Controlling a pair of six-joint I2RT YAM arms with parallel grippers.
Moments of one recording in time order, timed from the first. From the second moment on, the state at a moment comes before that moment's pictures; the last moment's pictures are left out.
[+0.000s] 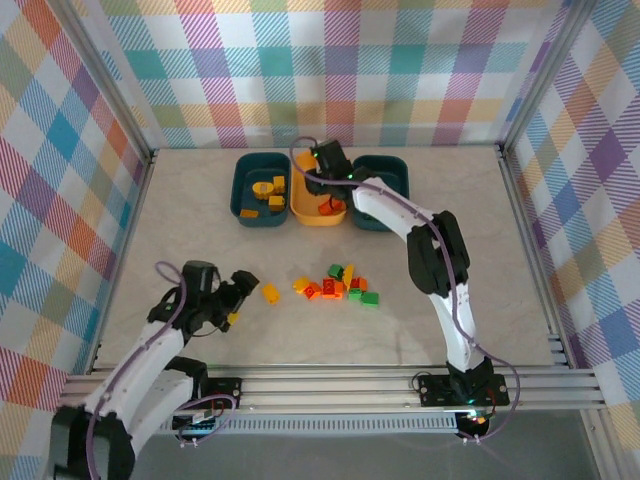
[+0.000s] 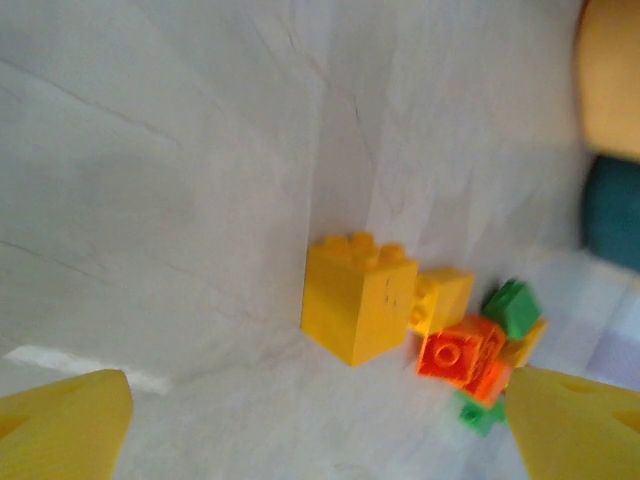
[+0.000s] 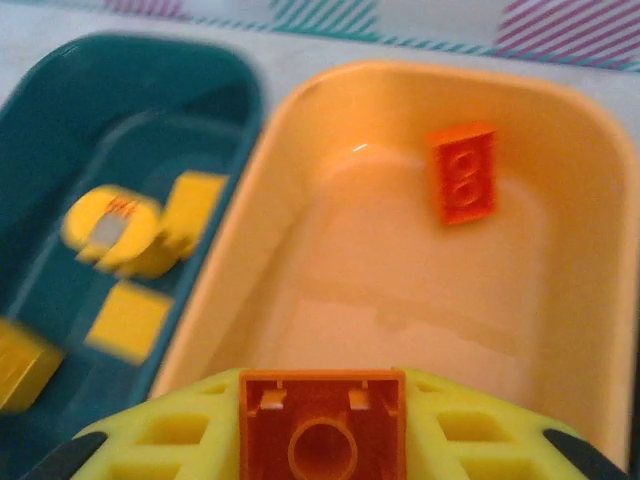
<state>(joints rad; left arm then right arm) -0.25 0.85 0.41 -0.48 0.30 -1.10 0.60 2.27 1.99 -0.42 0.11 0.28</state>
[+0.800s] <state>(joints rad) -0.41 1.09 0.62 -0.45 0.16 -1.00 0.70 1.70 1.31 -0.48 0.19 0.38</state>
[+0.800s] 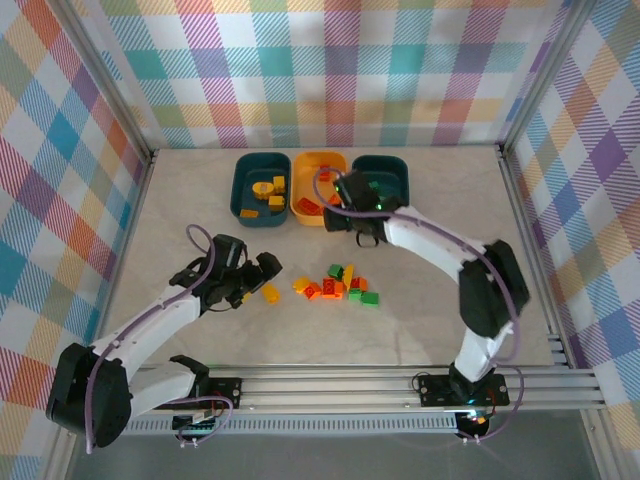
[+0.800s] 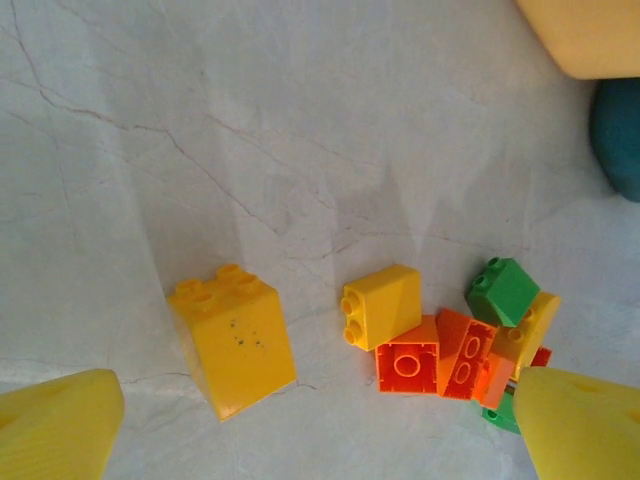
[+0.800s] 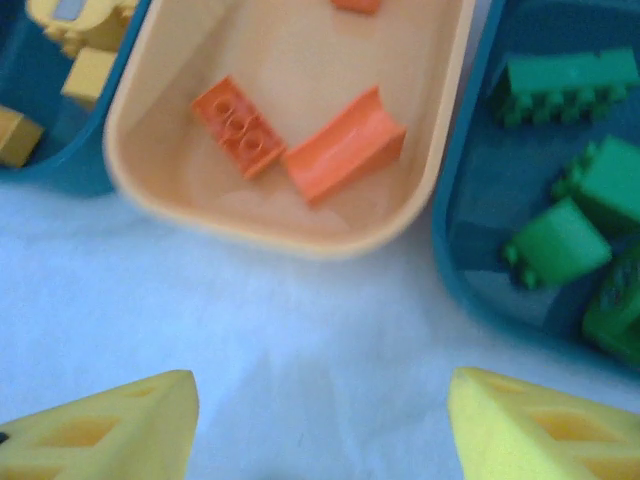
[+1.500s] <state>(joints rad) -0.43 1.10 0.55 -0.42 0.20 -0.96 0.85 1.51 0.86 -0.54 0.14 0.60</state>
